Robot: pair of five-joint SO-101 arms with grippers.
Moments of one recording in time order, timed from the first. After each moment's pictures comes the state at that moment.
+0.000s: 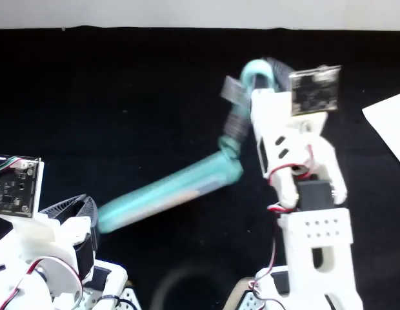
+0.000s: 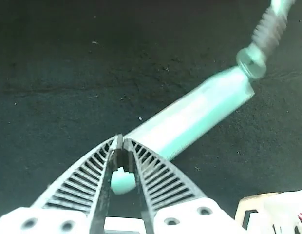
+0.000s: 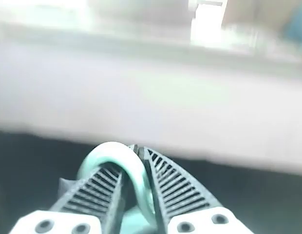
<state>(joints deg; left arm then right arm) 5.8 -71.2 9.1 101.1 -19.8 -12.0 -47.6 32.2 20.8 6.4</state>
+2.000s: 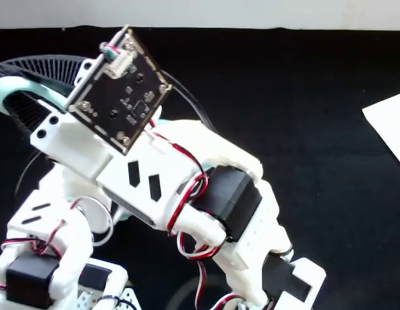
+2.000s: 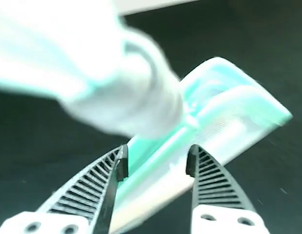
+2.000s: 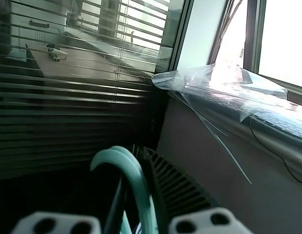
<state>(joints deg) 4.6 -71.1 34.0 70.9 -33.9 -64.1 -1.8 -57.3 58.2 10.9</state>
